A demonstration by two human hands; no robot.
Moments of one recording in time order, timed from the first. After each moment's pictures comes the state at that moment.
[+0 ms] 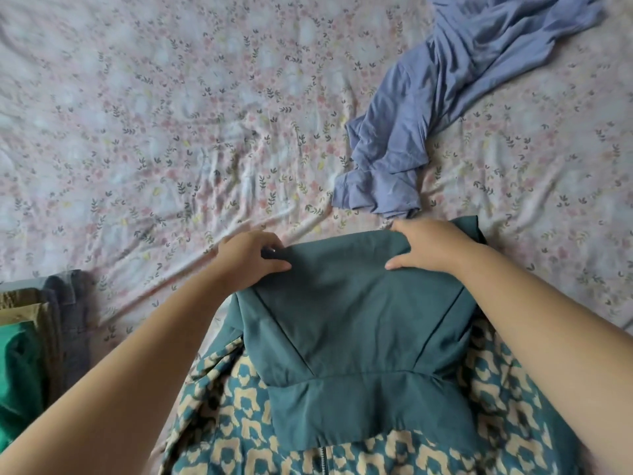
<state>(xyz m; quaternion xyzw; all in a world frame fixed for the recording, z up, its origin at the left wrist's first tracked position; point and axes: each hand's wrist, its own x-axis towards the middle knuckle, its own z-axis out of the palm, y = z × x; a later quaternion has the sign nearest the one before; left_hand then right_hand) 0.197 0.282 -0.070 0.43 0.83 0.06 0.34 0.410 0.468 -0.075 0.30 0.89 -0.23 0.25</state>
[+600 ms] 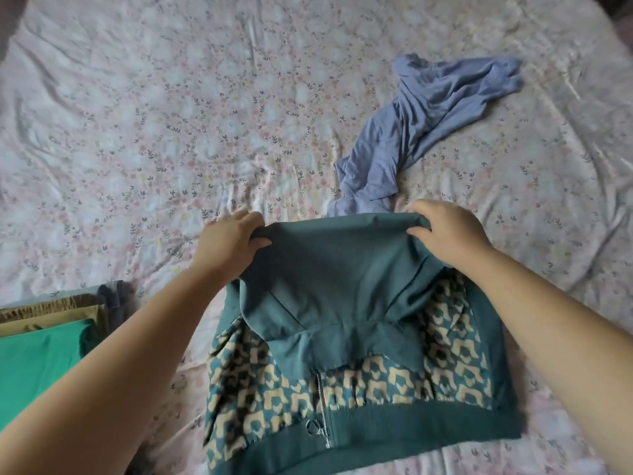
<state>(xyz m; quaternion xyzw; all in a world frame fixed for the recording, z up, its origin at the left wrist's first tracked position) 0.187 0.267 0.028 0.53 0.84 0.08 0.12 0.441 0.453 0.042 0.39 0.90 -0.18 0.01</state>
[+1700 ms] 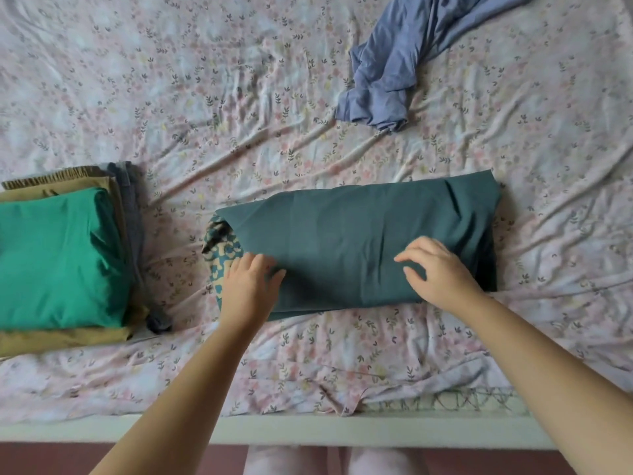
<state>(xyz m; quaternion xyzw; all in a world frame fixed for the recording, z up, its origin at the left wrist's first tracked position) 0.348 0.079 -0.048 0.39 0.89 0.16 0.16 0.570 0.283 -0.040 0.33 0.88 -0.33 0.04</state>
